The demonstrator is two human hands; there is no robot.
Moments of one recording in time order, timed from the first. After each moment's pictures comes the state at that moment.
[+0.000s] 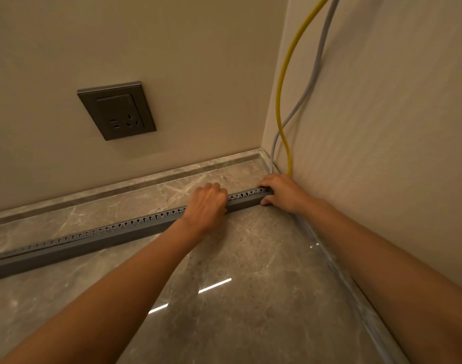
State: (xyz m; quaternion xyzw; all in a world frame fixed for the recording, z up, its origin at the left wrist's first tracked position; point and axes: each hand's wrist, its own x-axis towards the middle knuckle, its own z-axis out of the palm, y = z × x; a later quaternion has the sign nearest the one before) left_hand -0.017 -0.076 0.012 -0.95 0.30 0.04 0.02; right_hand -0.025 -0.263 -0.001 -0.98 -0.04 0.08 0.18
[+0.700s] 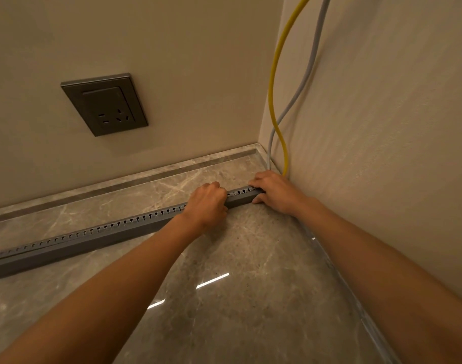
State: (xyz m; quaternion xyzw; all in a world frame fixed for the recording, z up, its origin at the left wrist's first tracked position) left_hand -0.009 -0.083 0.005 -0.95 0.29 0.09 -0.02; right_hand -0.024 -0.253 -0.004 -0.99 -0.08 0.08 0.10
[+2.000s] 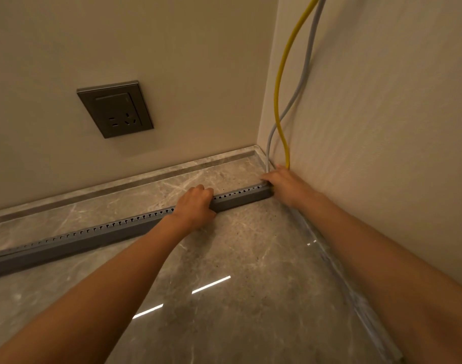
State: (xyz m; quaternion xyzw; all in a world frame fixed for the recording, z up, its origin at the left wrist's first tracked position) left_hand -0.007 -0.060 -0.002 -0.96 0.23 0.13 -0.06; right_hand -0.036 -0.268 0.003 -0.99 -0.01 0.05 0.11
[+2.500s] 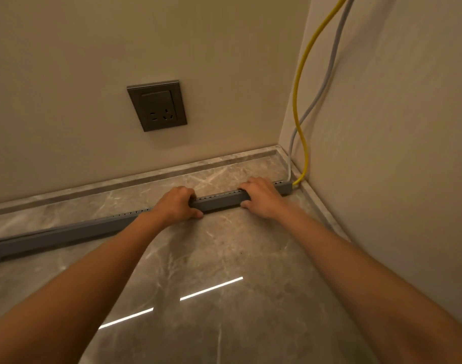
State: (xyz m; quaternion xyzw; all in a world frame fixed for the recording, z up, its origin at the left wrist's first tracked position) left_hand -0.012 0.026 0.010 -0.97 0.16 0.17 -0.10; right_hand -0.041 -0.171 -0.005 -0.99 -0.06 0.06 0.11
